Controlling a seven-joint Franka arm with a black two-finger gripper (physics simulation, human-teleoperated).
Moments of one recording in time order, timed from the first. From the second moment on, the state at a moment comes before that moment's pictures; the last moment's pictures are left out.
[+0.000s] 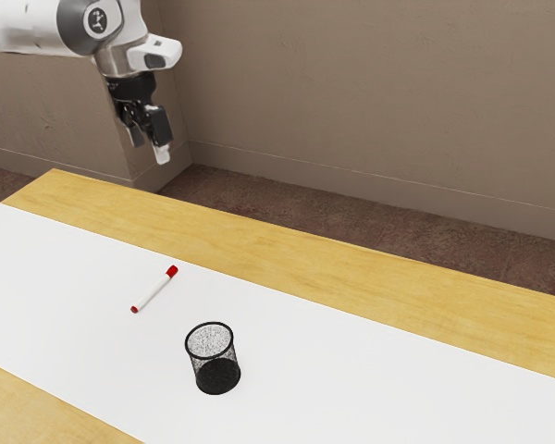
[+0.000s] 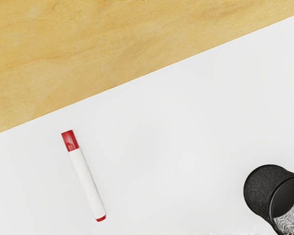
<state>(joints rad) 0.07 0.14 0.01 -1.48 -0.01 1.62 0.45</state>
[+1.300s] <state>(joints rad) 0.20 0.54 0.02 -1.74 0.00 2.26 0.21</state>
